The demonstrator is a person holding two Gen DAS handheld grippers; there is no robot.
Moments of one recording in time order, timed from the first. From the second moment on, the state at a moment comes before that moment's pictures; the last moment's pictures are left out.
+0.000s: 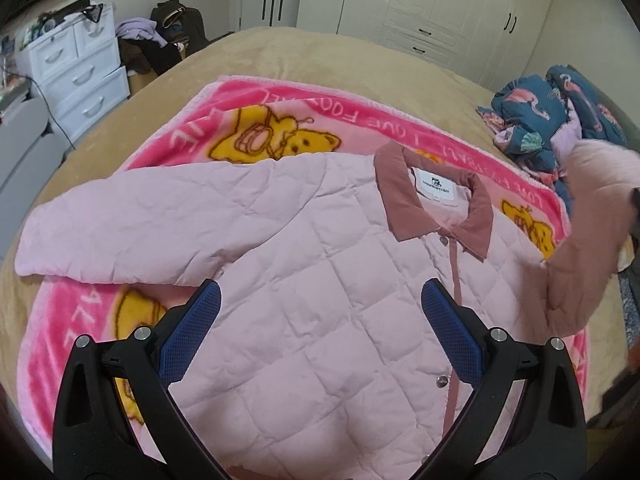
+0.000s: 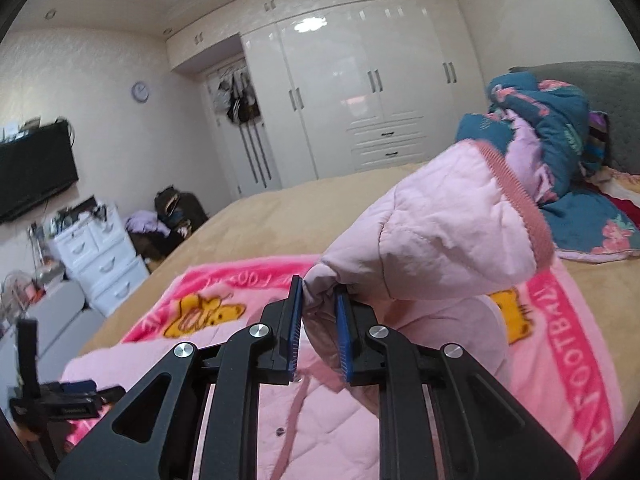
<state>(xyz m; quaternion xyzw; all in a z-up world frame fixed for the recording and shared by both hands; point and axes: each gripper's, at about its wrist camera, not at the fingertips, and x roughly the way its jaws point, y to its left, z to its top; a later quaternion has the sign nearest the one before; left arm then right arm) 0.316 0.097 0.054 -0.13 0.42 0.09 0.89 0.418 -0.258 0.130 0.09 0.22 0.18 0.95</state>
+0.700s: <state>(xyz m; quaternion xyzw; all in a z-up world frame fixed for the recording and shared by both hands) 0.321 0.098 -0.001 -0.22 0.46 0.02 0.86 0.402 -0.230 -0.033 0.26 0.41 0.18 0.86</state>
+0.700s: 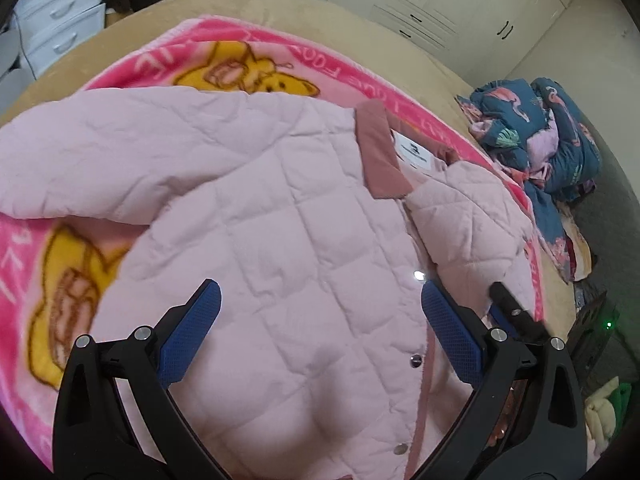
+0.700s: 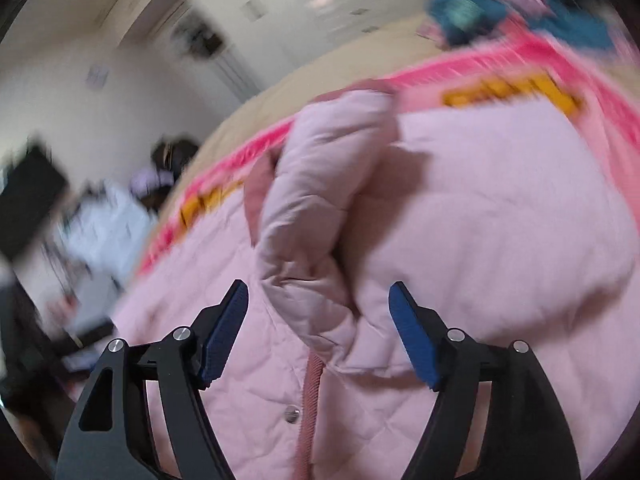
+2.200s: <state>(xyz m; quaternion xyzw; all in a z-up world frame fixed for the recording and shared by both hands) 0.360 0.108 -0.068 -0.36 0.47 0.00 0.81 0.339 -0.207 -0.001 0.05 0.40 0.26 0.87</state>
